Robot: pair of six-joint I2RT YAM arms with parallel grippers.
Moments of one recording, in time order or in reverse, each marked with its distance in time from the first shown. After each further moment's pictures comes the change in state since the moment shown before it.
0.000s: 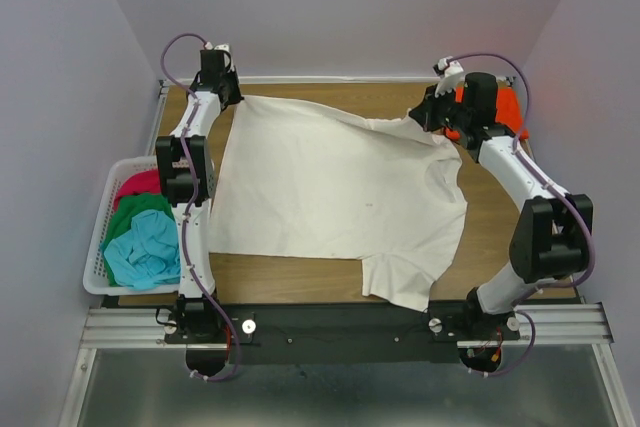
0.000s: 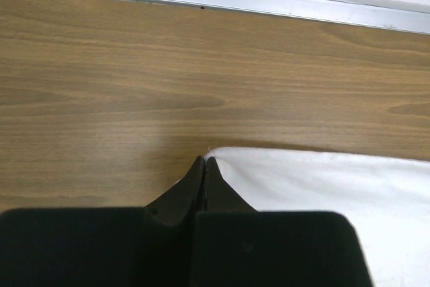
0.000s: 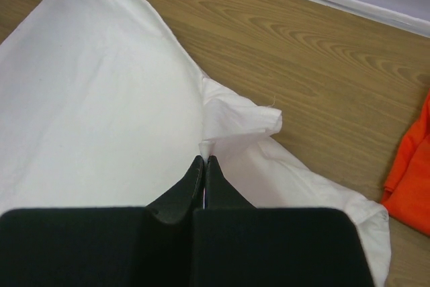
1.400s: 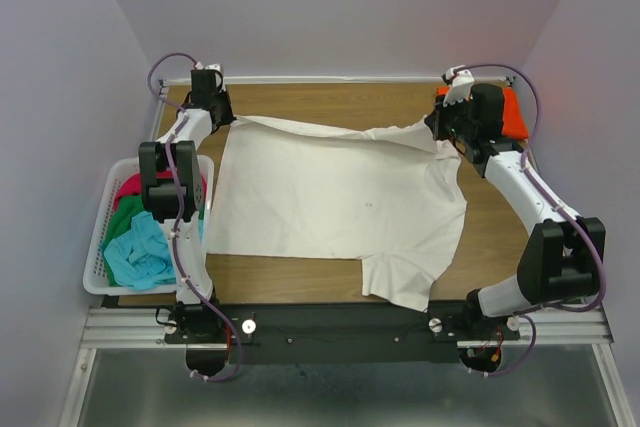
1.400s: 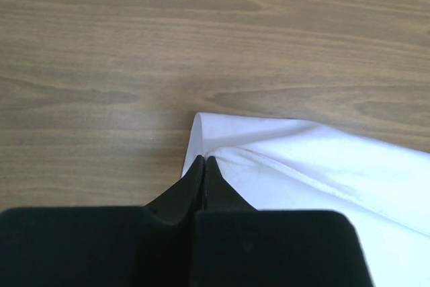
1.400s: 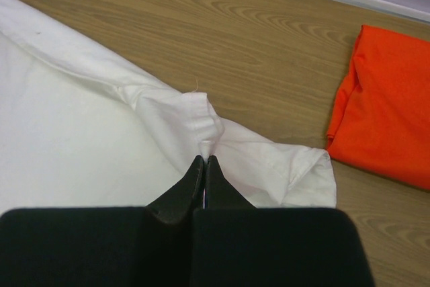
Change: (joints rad) left arm 0.024 -0.280 -0.473 0.155 -0.017 0.002; right arm -0.002 -0.144 -0.120 -0.029 0.207 -0.044
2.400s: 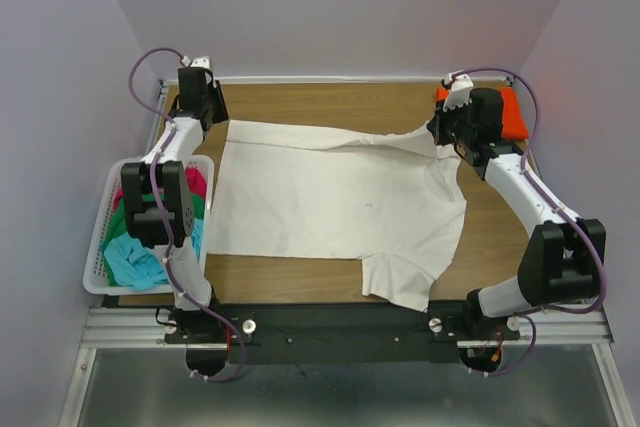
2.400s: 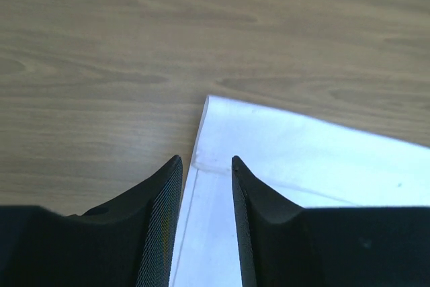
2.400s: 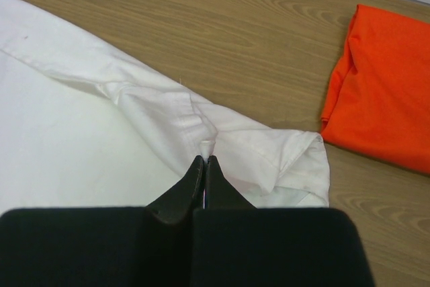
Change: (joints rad) left arm 0.002 -0.235 -0.215 0.045 -0.049 0.010; right arm -0.001 -0.013 -0.024 -0.022 0.033 -0.023
